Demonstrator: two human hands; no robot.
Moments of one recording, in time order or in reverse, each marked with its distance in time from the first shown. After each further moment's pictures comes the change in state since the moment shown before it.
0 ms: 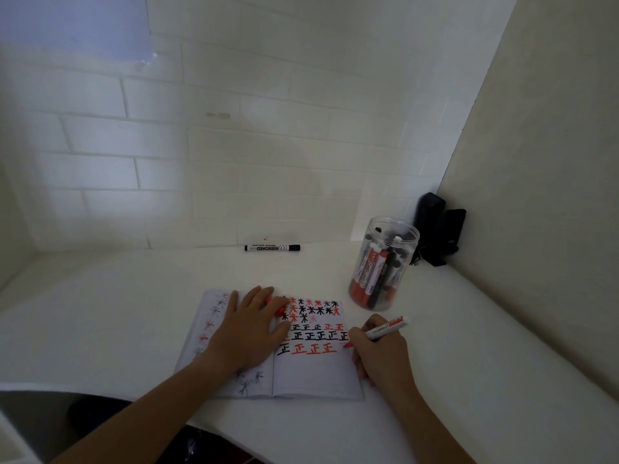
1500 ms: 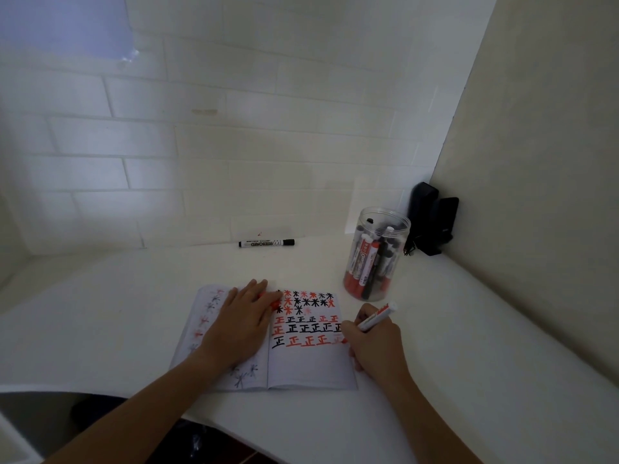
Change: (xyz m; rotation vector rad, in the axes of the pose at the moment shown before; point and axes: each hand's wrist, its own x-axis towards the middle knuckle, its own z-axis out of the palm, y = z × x) left_hand -0.003 0.000 -0.005 -0.106 0.029 0.014; right_hand 0.001 0.005 0.000 -0.001 0.005 -0.048
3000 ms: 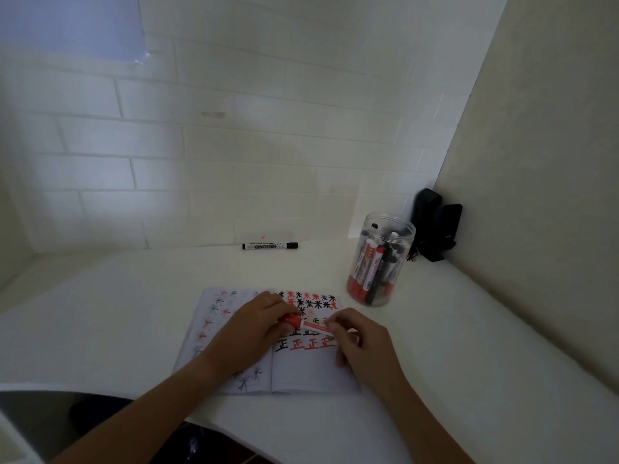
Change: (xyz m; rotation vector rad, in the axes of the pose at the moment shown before) left_hand -0.003 0.012 -0.009 -0.171 0.160 0.373; right_hand -0.008 -0.008 0.004 0.009 -0.199 -0.328
